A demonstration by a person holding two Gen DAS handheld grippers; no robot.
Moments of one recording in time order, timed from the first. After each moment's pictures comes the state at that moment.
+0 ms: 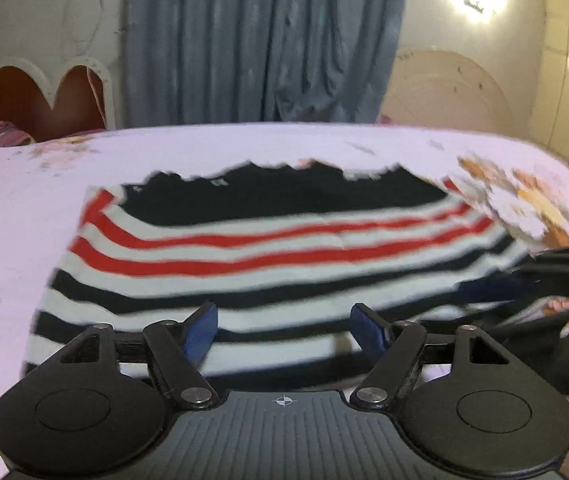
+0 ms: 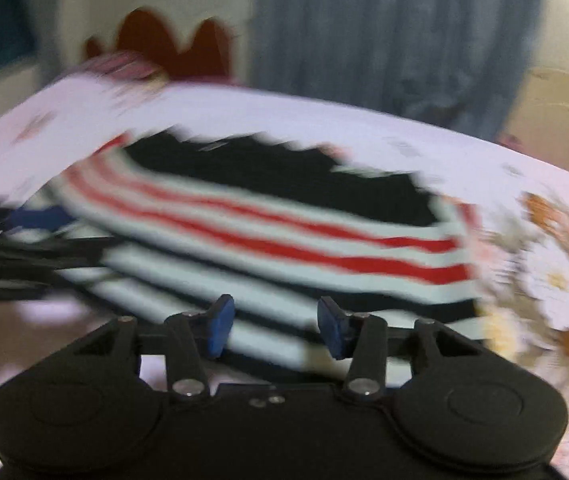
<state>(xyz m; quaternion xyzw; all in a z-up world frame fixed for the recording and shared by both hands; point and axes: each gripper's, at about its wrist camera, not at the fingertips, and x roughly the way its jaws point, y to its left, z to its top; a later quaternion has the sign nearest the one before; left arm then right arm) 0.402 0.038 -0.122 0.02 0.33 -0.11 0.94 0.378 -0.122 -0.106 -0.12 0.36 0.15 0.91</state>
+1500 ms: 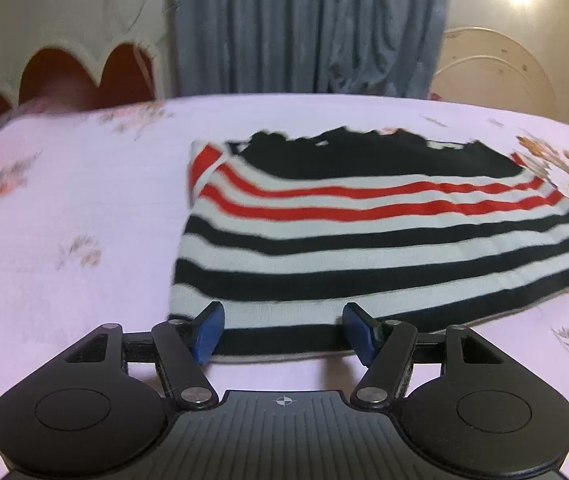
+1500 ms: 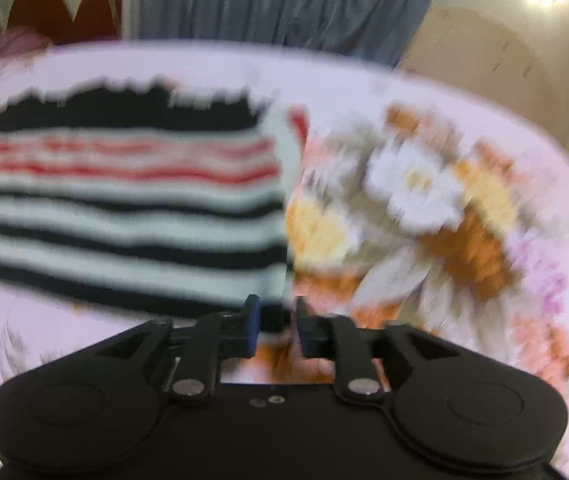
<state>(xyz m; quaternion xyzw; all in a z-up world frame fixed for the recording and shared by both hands) 0.389 0.114 -0.134 0.03 0.35 -0.05 0.93 0.373 -0.237 -0.087 -0.09 0.37 -0.03 0.93</state>
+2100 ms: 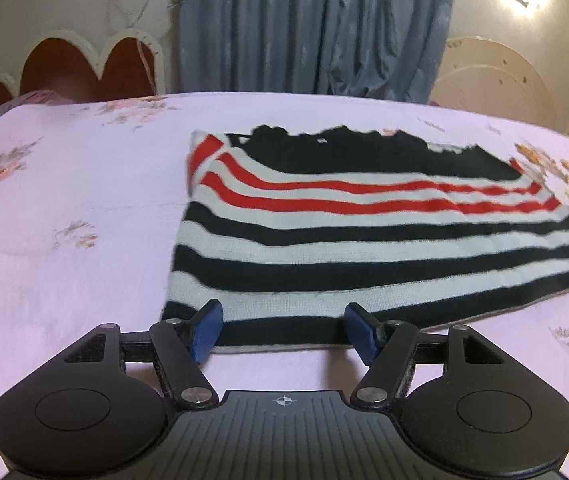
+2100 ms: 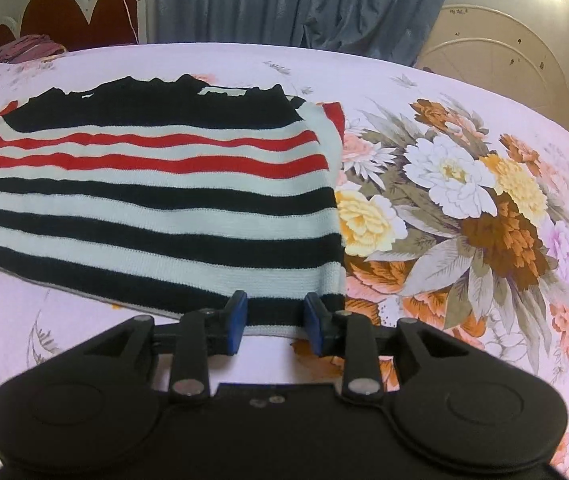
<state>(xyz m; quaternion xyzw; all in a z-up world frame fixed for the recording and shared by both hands) 0.380 0.128 -0.140 -0.01 0.35 -0.04 0.94 0.379 -0.227 -0.115 -0.08 0.42 0.00 0.91</state>
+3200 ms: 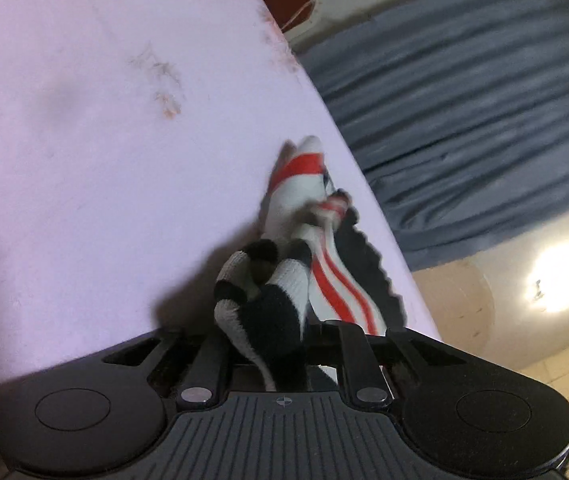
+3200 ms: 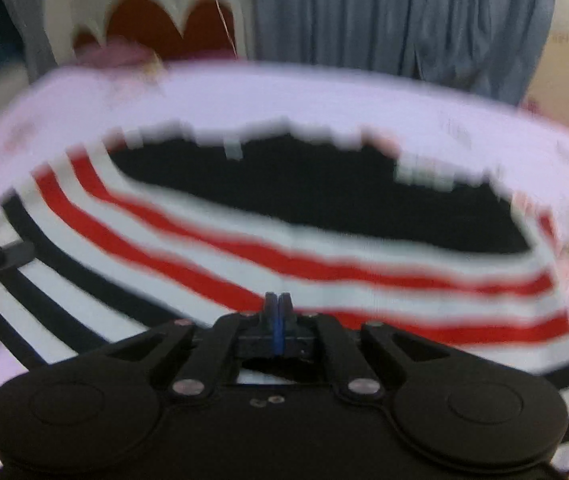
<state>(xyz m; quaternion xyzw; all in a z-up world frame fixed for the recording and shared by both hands) 0.411 0.203 -0.211 -0.49 0.28 -0.02 0.82 0.473 -0.090 -0.118 -0.06 0.41 0.13 0.90</state>
